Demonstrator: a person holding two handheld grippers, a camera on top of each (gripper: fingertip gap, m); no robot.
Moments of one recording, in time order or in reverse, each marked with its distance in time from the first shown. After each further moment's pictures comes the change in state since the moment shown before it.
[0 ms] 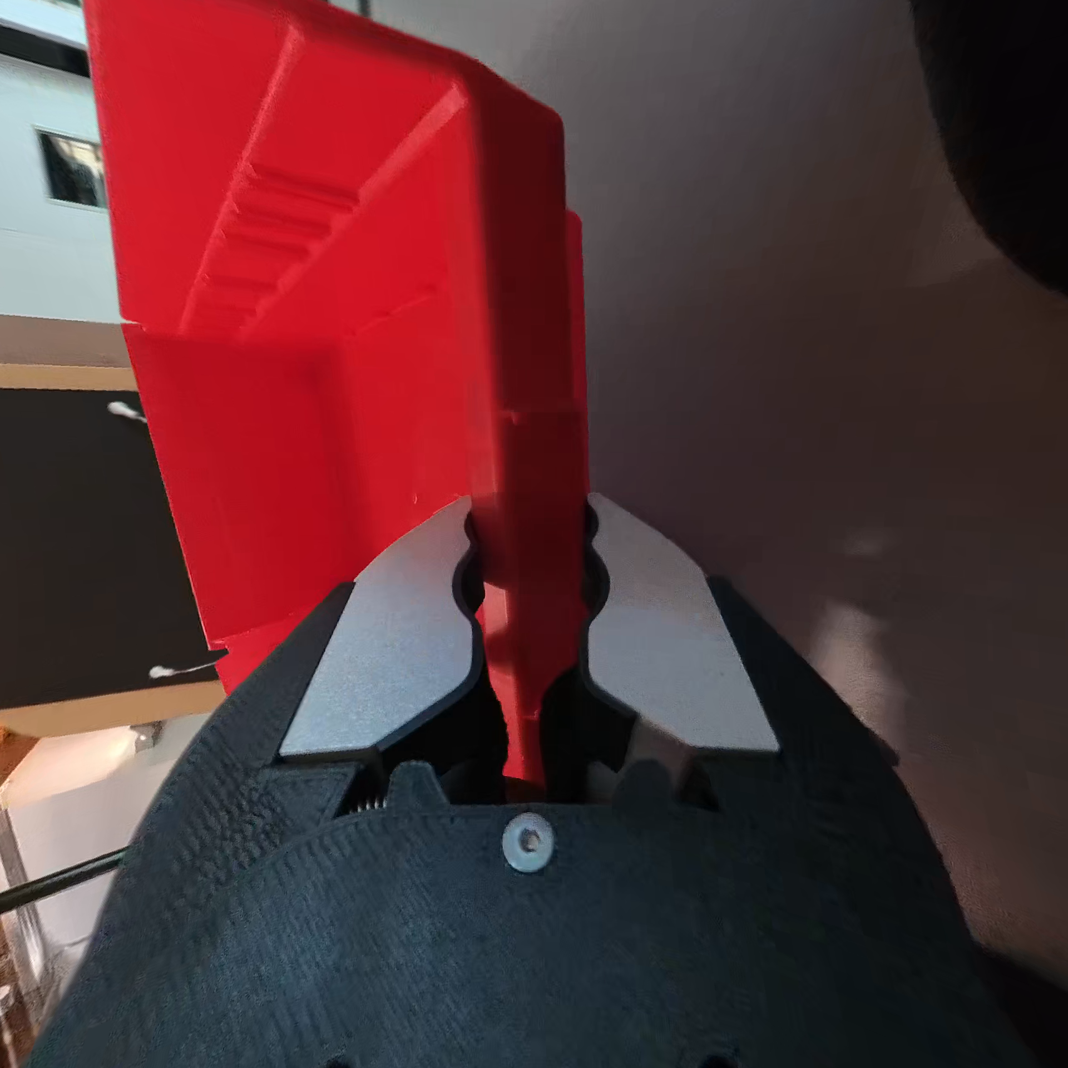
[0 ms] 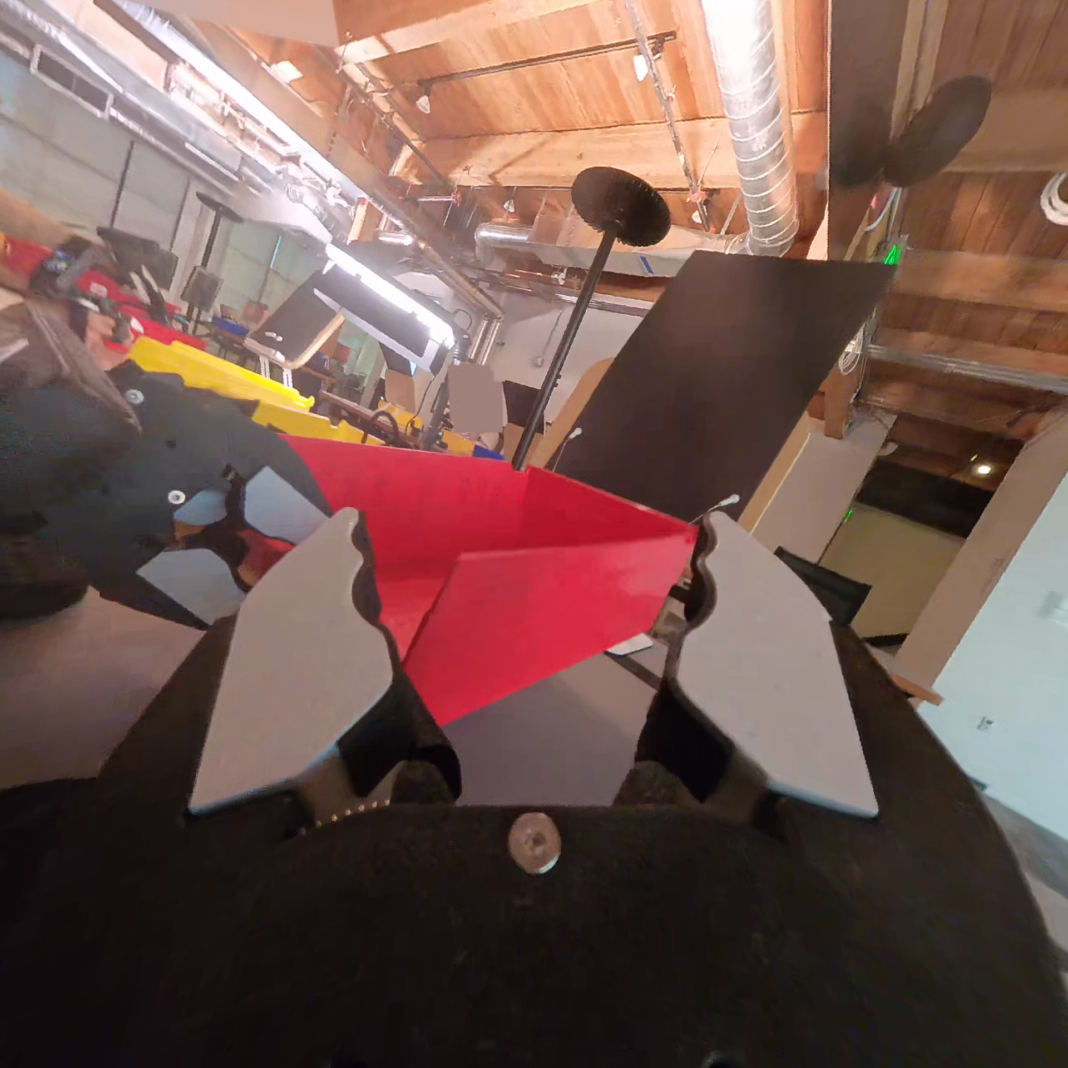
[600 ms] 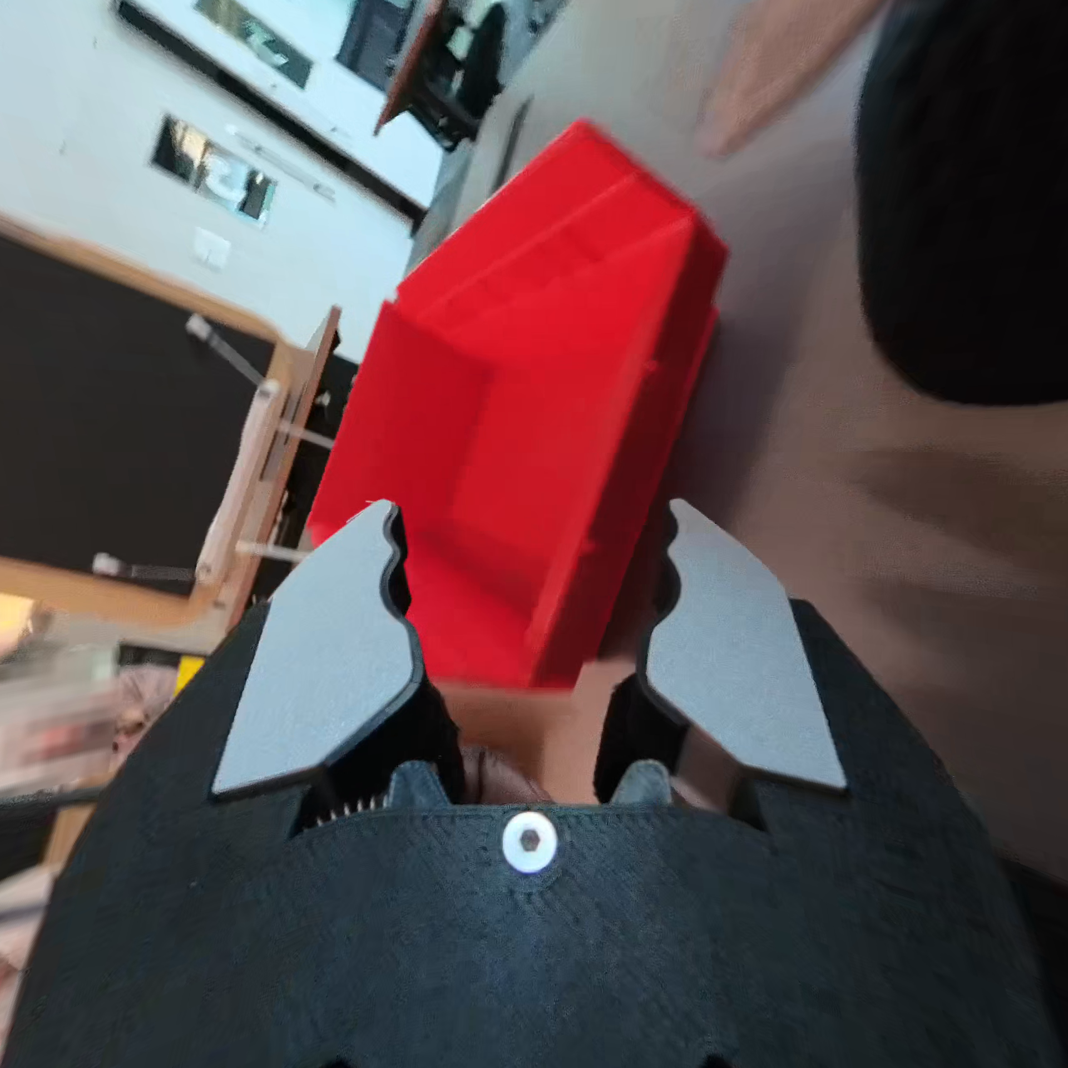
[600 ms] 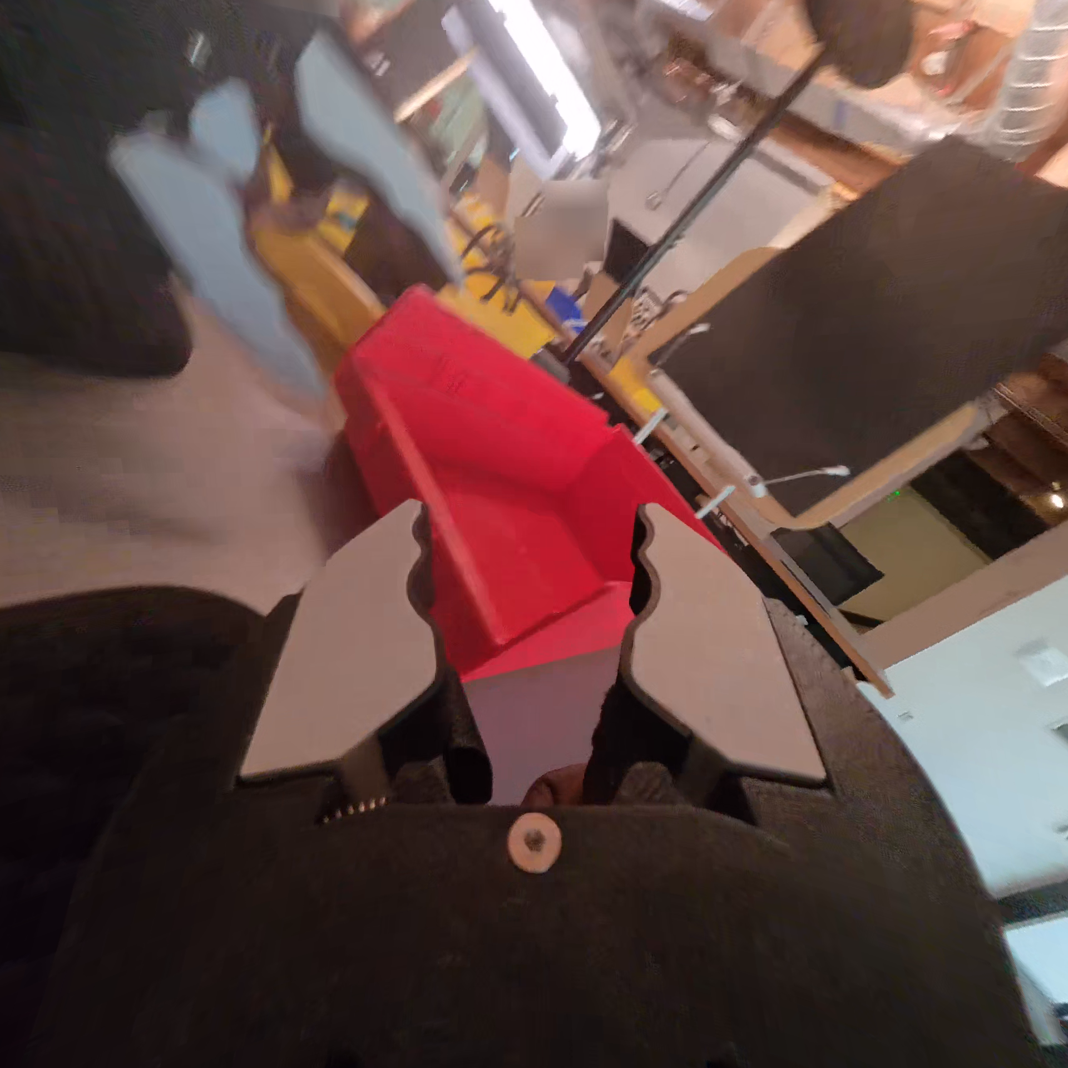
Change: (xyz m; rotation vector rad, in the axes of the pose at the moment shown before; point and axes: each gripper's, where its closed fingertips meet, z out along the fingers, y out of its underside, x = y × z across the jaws) left arm -0.016 0.017 -0.067 0.197 -0.105 -0.355; right arm -0.064 0.036 -0.001 -0.307 -0.224 -0.274
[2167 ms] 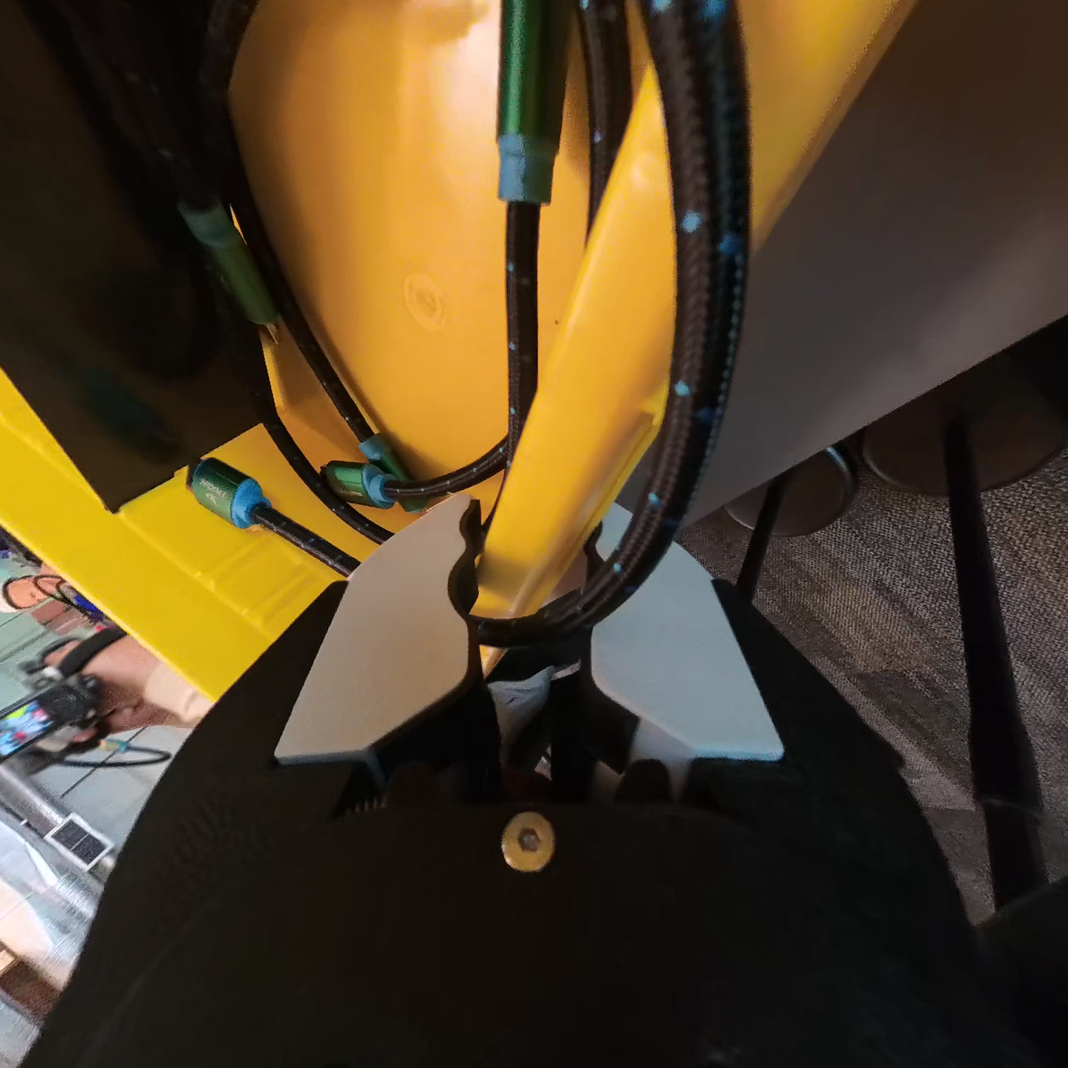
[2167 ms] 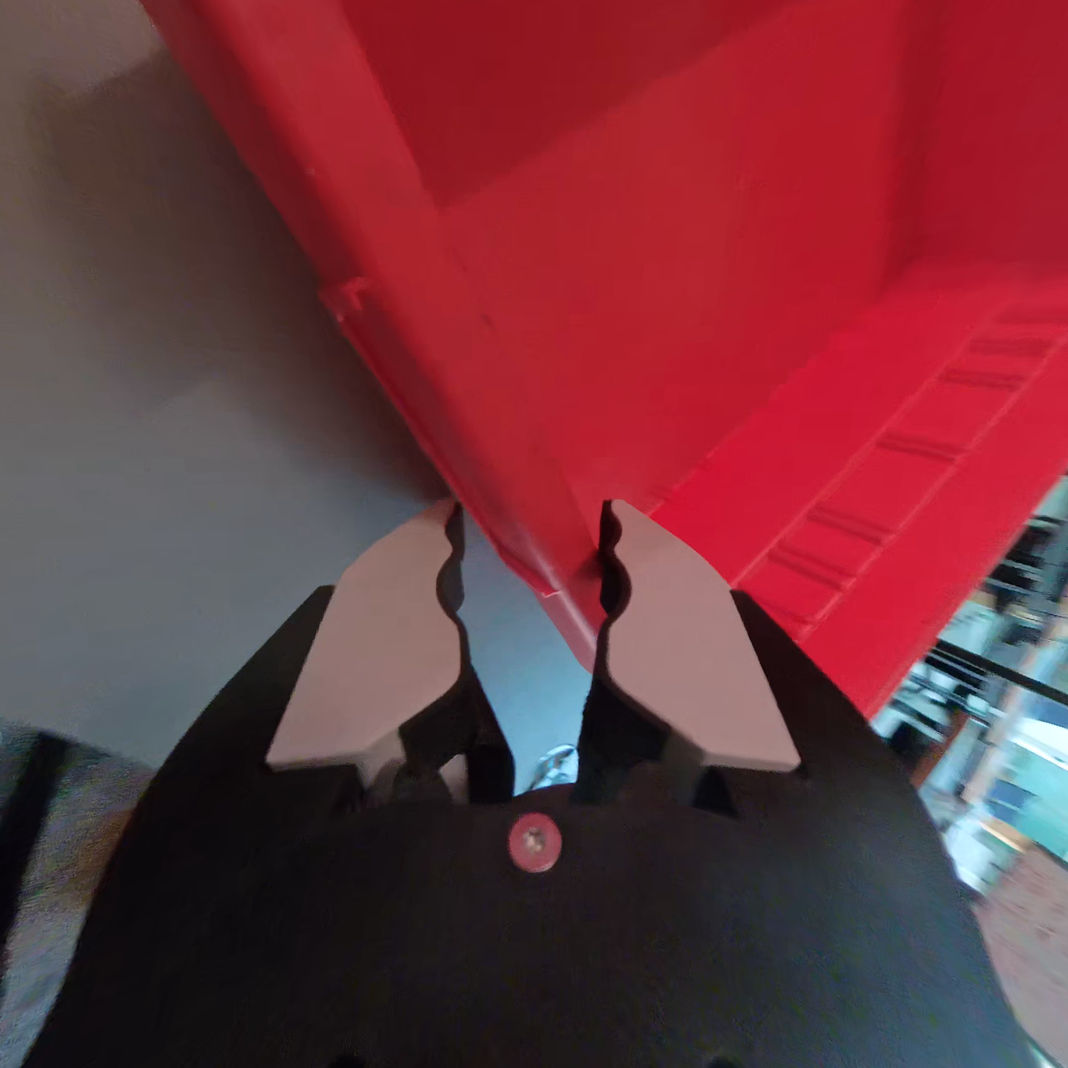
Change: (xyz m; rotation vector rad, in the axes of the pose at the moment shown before) left arm 0.023 0.286 -0.291 -1.260 0.312 -0.194; right arm 0.063 0.191 -0.231 -1.306 -0.252 0.016
